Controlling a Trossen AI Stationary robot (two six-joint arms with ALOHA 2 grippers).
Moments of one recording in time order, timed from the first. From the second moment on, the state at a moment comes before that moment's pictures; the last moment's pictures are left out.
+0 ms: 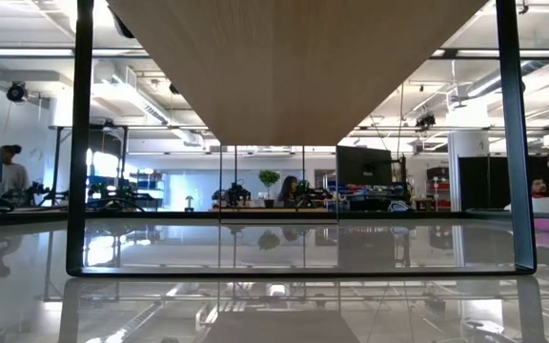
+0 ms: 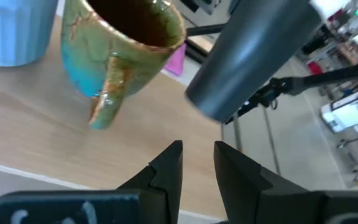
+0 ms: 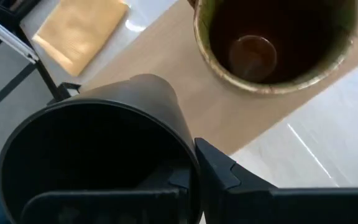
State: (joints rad) left arm -0.17 1.02 0.98 -0.35 0.09 -0.67; right arm 0.34 1.93 2.36 -1.57 0.14 0.95
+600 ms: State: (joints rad) left arm -0.28 1.22 1.00 -0.13 0.07 -0.75; right arm 0.32 1.98 2.34 -1.56 0.04 0.96
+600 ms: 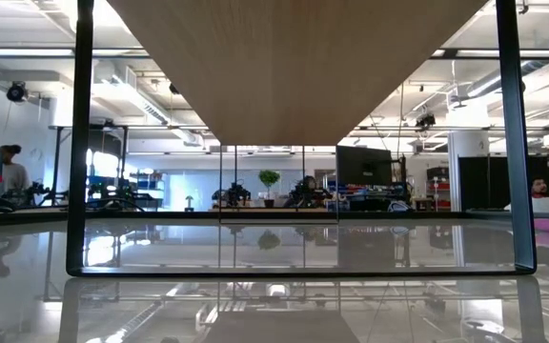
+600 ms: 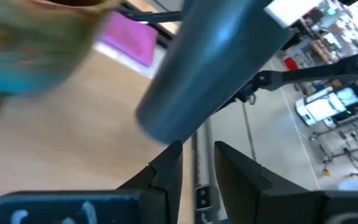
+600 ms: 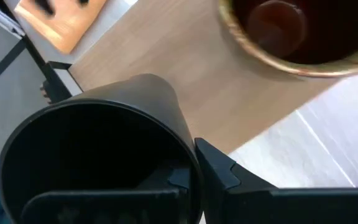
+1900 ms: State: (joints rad) left arm -0.36 1.46 1.10 -0.04 -0.01 -0.81; right arm 0.36 2.01 2.35 -1.52 0.19 0.93
